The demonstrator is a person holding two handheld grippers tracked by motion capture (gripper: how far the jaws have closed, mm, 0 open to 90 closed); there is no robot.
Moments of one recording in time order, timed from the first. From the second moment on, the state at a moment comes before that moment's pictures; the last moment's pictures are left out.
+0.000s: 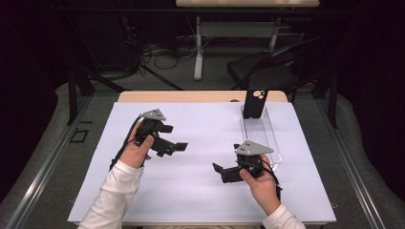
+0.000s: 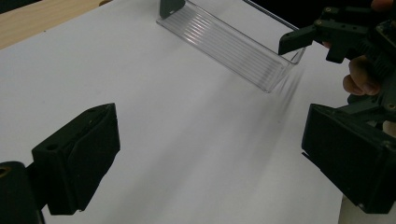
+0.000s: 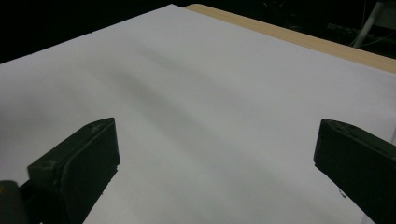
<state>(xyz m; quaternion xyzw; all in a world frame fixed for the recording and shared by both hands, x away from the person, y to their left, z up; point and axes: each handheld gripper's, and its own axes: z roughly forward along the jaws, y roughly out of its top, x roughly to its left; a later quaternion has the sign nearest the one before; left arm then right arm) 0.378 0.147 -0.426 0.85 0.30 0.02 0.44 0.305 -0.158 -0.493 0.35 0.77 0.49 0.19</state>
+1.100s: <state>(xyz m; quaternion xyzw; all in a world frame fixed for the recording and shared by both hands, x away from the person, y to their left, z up) 0.379 0.146 -0.429 0.85 0.30 0.02 0.44 0.297 -0.152 -0.536 0.33 0.78 0.50 0.19</state>
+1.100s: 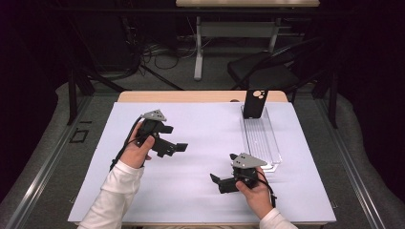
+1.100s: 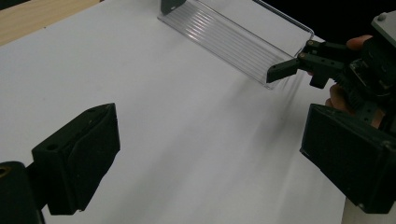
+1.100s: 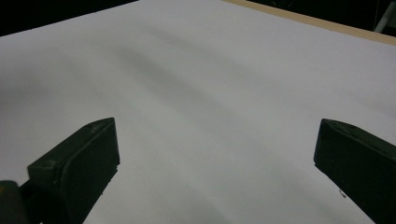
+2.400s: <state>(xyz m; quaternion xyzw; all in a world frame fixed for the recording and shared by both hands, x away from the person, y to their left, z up) 0.379 0.151 -0.428 0.84 0.30 0.02 0.44 0.293 -0.140 -0.546 0.31 0.79 0.50 0.18</state>
